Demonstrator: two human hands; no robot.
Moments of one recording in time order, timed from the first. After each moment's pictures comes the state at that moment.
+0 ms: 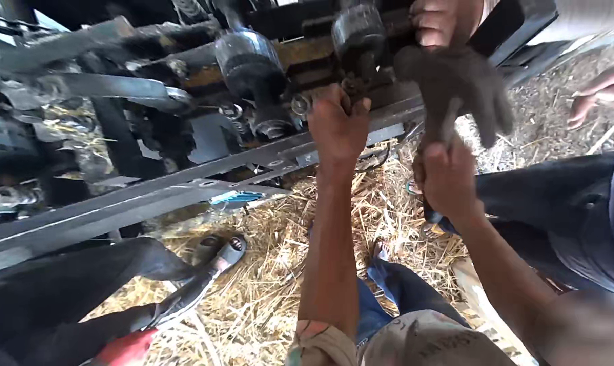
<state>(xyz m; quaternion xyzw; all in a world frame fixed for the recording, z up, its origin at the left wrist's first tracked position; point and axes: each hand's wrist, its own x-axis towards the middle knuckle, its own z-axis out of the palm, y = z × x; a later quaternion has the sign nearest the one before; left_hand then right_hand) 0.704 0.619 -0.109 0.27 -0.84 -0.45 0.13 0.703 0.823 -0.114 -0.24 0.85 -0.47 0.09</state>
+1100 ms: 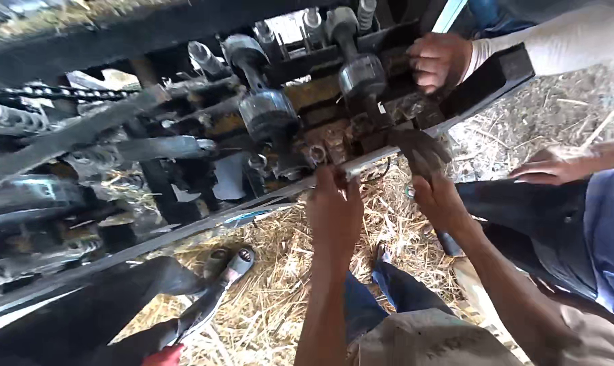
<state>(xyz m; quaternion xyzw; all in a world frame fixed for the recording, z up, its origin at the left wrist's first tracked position) 0.776 0.612 -0.073 0.29 -0.87 -0.40 0.03 0.691 0.820 -0.106 -0.14 0.89 -0.37 0.23</state>
